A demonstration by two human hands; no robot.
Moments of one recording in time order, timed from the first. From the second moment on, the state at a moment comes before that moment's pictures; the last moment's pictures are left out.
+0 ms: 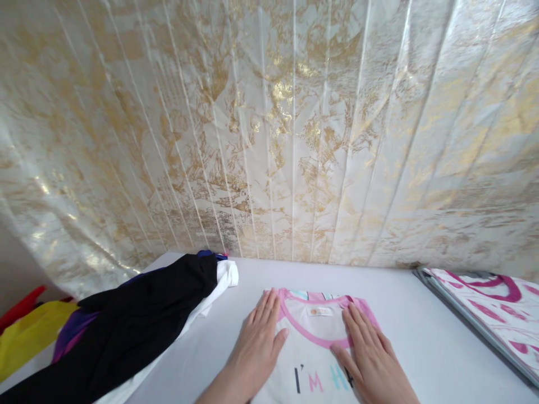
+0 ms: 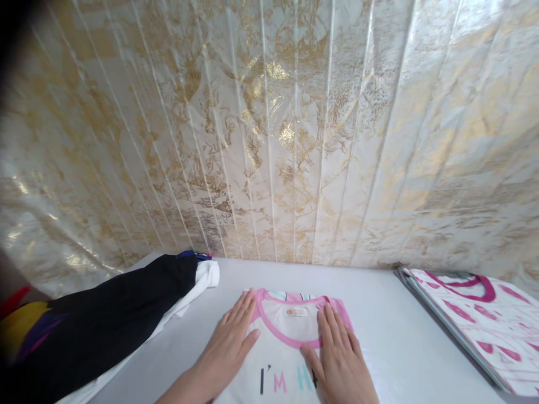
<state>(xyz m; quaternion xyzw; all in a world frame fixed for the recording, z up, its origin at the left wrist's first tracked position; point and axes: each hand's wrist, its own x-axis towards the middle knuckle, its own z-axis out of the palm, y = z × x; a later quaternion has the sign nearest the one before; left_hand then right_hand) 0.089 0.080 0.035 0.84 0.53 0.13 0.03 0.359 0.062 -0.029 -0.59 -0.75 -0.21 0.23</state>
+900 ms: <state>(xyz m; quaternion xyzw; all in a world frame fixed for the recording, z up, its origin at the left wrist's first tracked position) 0.076 0.010 0.076 0.76 0.64 0.09 0.07 0.351 0.057 -0.017 -0.64 -0.73 -0.14 0.18</state>
